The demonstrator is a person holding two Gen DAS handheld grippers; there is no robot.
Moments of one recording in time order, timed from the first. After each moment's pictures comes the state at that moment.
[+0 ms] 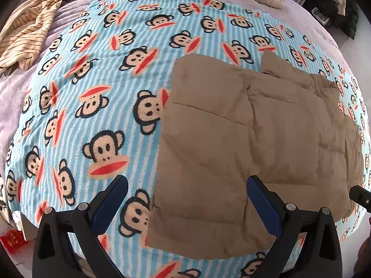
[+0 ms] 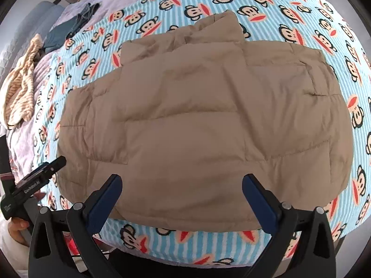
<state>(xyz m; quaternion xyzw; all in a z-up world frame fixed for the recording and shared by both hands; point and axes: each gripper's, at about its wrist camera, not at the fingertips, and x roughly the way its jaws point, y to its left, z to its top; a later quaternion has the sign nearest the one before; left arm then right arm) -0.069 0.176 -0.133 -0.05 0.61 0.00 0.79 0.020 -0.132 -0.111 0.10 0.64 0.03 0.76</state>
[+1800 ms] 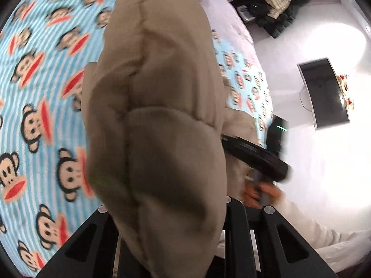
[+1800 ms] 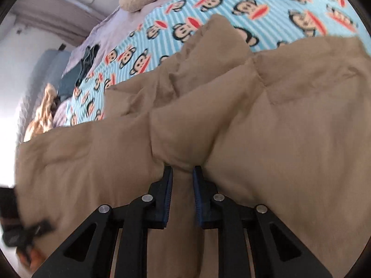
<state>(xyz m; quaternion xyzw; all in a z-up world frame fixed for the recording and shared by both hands) -0.026 0.089 -0.080 -0.22 0.61 -0.29 0.70 0.109 -0.182 -0.185 0.29 0.56 0.07 0.77</state>
